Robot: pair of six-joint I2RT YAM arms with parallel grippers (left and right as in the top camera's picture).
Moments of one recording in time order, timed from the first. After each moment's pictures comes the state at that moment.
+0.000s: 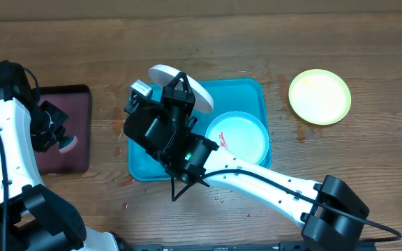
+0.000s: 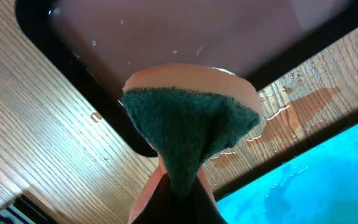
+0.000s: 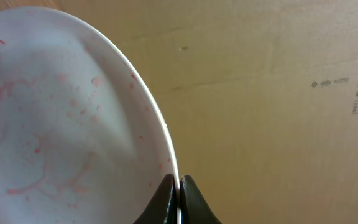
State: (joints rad) left arm 0.44 1.68 1.50 -1.29 -0.04 -0.56; right arm 1.06 1.86 1.50 -0.14 1.19 -0.85
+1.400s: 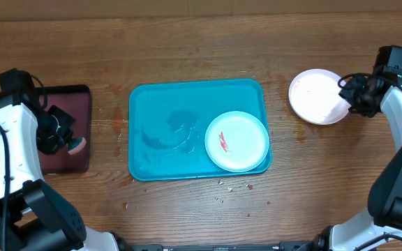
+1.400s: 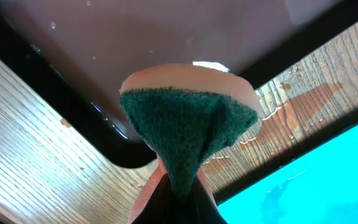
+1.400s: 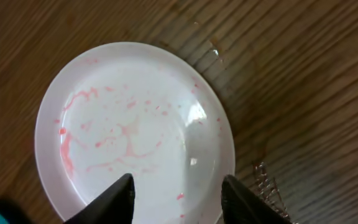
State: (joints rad) left arm 0.44 1.68 1.38 -1.17 0.02 -0.56; right arm -0.29 1.81 1.34 -0.70 -0.06 0.46
